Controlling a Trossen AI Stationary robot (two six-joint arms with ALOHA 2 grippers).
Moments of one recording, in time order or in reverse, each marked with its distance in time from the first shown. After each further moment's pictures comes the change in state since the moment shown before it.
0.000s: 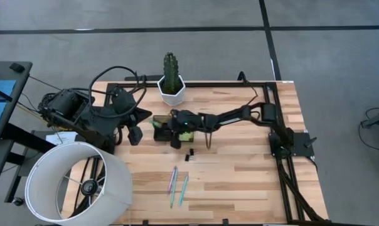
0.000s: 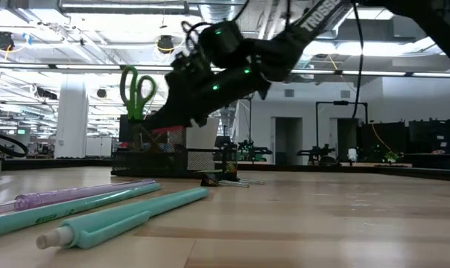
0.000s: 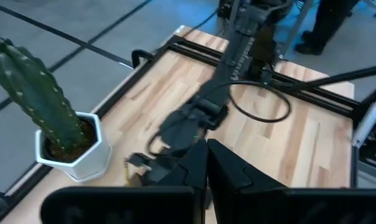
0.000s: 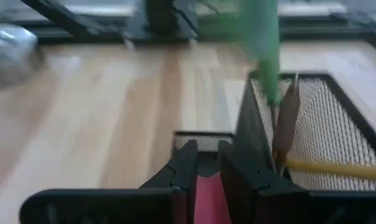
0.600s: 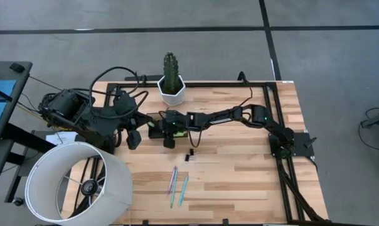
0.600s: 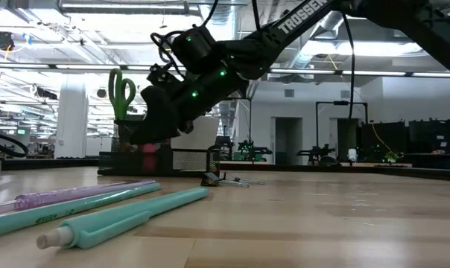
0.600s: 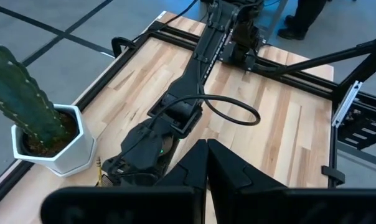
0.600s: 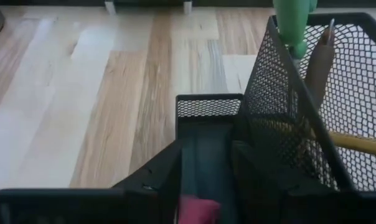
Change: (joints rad) left arm 0.000 0.000 -0.003 -0.001 0.085 0.013; right arm -0.002 0.140 0.274 -0.286 0.023 -0.031
